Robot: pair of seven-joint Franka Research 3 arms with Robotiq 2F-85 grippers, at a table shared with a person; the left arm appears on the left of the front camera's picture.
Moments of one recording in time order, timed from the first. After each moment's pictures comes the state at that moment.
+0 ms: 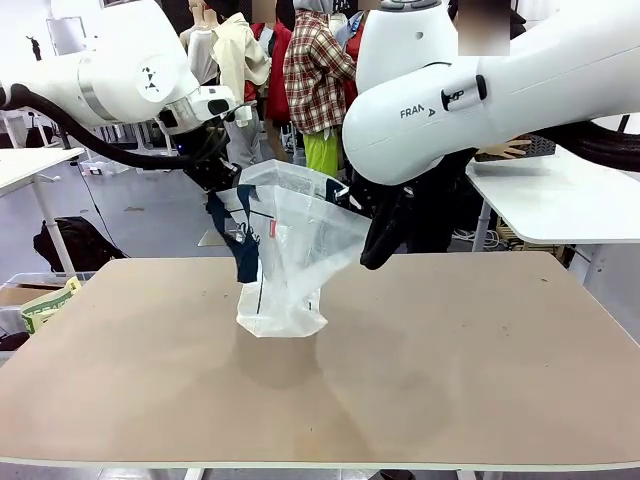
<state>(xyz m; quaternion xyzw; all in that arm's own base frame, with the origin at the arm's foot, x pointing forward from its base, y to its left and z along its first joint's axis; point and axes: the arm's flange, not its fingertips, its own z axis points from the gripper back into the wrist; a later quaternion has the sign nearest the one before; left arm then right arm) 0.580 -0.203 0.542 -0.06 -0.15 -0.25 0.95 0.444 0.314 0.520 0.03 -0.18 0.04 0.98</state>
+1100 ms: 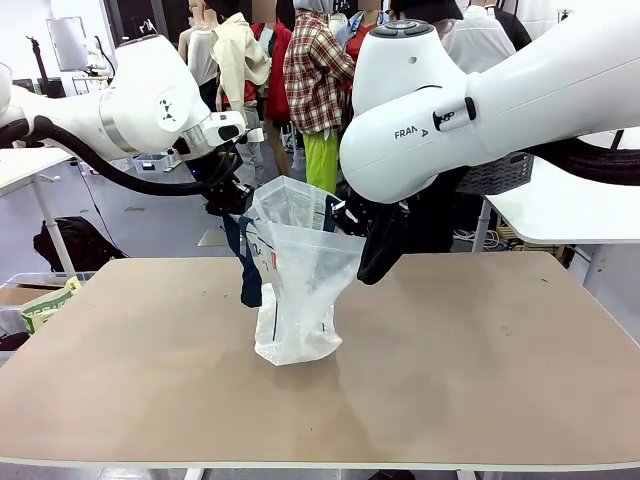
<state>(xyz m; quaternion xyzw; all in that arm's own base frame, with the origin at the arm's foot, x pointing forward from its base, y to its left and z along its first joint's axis) 0.586 -0.217 0.502 -0.09 -0.16 -0.28 0.94 0.447 0.319 0.500 0.04 -0.18 0.03 0.98</state>
